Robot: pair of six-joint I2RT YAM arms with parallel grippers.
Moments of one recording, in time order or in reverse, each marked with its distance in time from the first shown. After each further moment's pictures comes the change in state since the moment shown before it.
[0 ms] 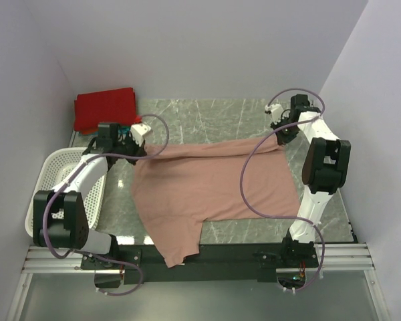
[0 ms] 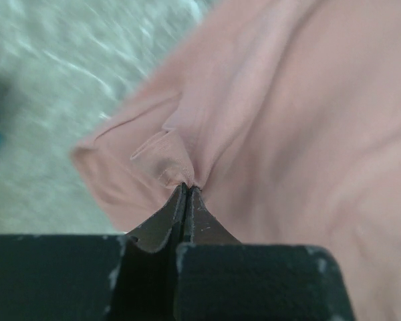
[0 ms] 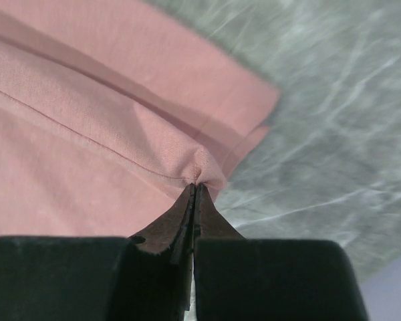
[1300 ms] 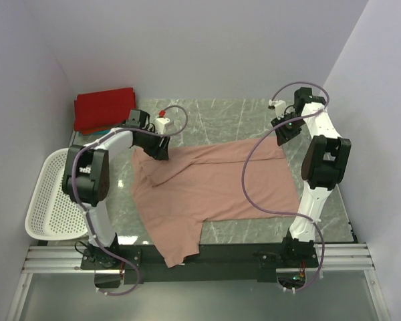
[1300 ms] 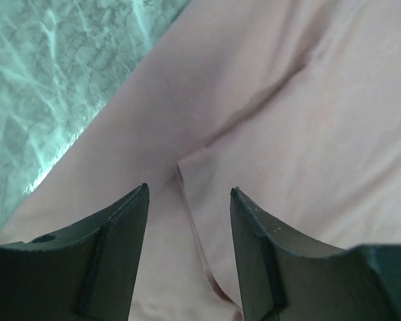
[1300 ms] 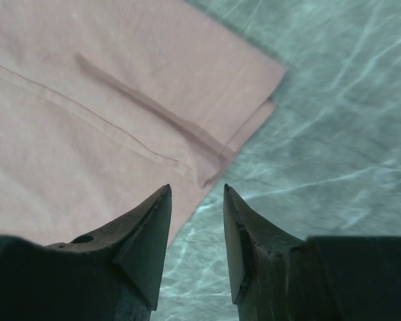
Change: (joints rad) left arm -0.146 0.420 0.342 -0.220 -0.021 -0.160; right arm -0.021 0.065 0.211 -0.273 -0.037 0.010
